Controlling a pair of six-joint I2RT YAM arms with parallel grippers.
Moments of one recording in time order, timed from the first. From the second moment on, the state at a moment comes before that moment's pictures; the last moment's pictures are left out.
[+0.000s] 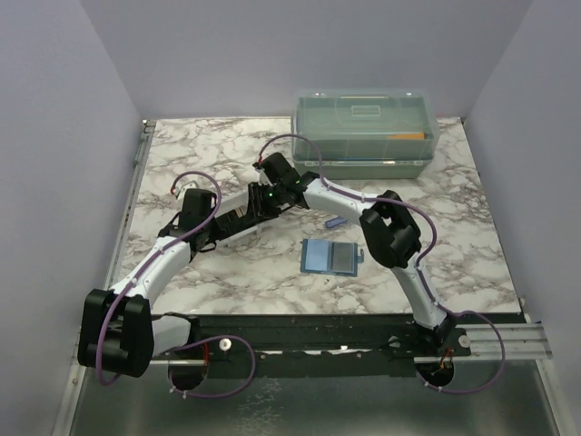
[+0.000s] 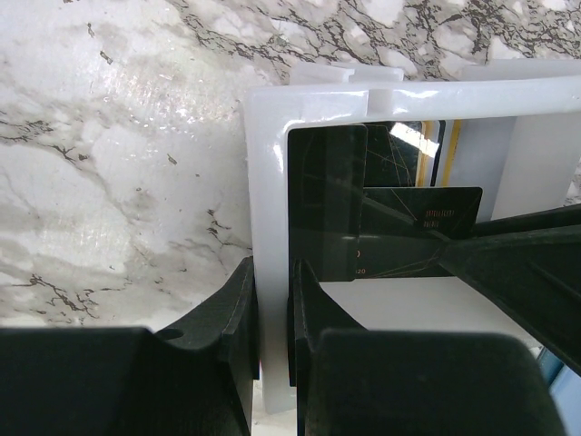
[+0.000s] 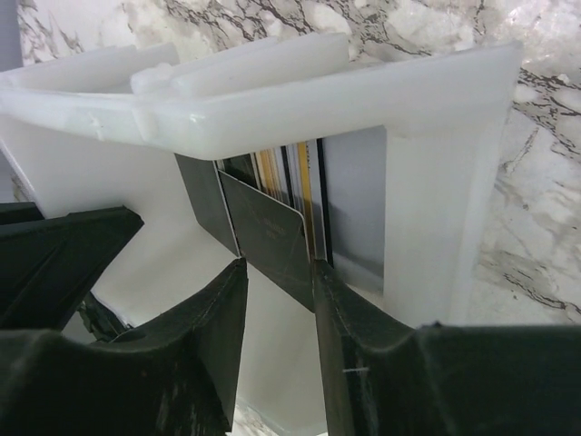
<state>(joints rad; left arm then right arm) -0.20 1.19 0.65 -0.31 -0.18 -0.61 0.81 2.31 1.85 -0.38 -0.37 0.59</state>
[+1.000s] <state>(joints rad) -0.20 1.19 0.65 -0.31 -0.18 -0.61 0.80 2.31 1.89 -0.35 -0.38 0.58</state>
